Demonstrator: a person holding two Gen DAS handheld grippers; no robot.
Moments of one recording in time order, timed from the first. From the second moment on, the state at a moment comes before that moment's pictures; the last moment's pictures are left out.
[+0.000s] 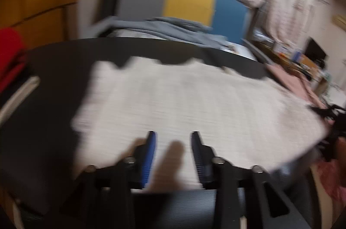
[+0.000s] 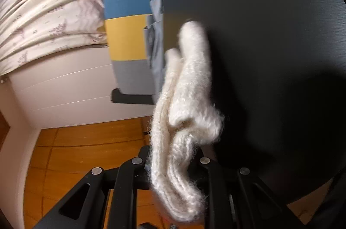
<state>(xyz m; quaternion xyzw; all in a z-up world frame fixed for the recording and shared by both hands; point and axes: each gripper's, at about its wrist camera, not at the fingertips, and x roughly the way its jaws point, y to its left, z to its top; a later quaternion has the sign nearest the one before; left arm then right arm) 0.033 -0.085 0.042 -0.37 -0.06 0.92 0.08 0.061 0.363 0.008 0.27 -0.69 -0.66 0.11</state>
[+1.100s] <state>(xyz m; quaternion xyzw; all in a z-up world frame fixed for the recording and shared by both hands) 0.031 -0.122 0.002 -0.35 -0.12 0.92 0.11 -0.083 0.009 0.045 0.55 -0.33 -0.73 0.25</state>
